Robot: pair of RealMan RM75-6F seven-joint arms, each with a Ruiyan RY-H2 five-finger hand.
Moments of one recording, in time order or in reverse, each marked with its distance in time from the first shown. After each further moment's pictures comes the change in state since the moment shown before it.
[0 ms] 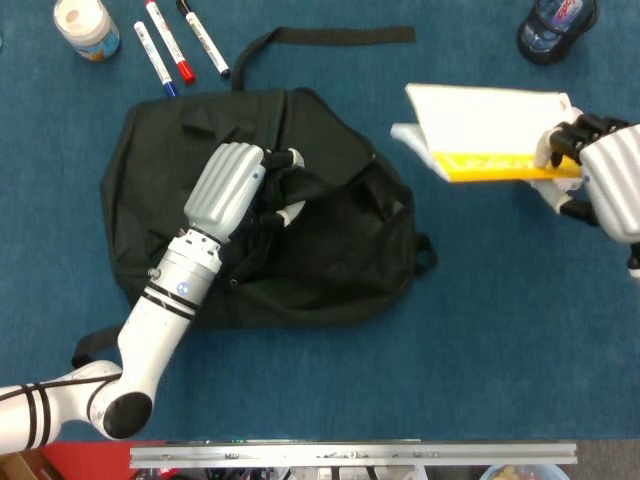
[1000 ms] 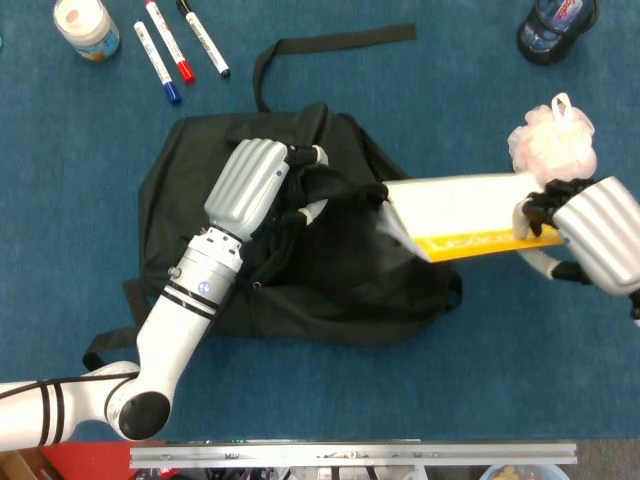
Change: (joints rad) left arm -0.049 -0.026 -0.031 -0.056 -0.088 0.012 0.108; right arm -0.008 0.152 -0.126 -0.125 -0.142 -0.111 0.100
